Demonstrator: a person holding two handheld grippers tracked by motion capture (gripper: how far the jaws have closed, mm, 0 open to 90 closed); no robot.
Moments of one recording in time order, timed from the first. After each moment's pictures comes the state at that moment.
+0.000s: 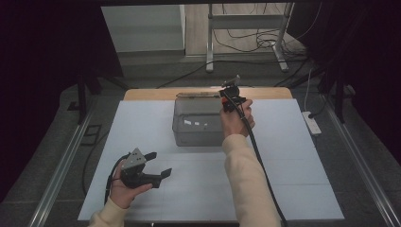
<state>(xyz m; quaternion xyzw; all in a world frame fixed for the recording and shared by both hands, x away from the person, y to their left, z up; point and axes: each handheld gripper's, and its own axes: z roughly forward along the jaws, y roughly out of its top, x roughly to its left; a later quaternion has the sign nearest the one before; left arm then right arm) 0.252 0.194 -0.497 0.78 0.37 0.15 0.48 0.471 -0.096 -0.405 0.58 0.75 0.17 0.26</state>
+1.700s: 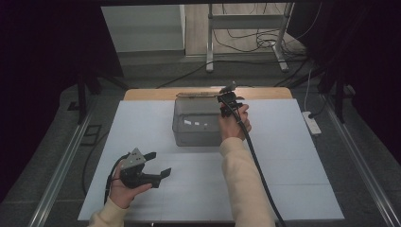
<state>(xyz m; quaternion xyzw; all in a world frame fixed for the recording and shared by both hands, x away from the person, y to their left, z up) 0.252 0.195 -0.497 0.78 0.37 0.15 0.48 0.478 -0.091 -0.434 0.58 0.76 0.14 0.25</state>
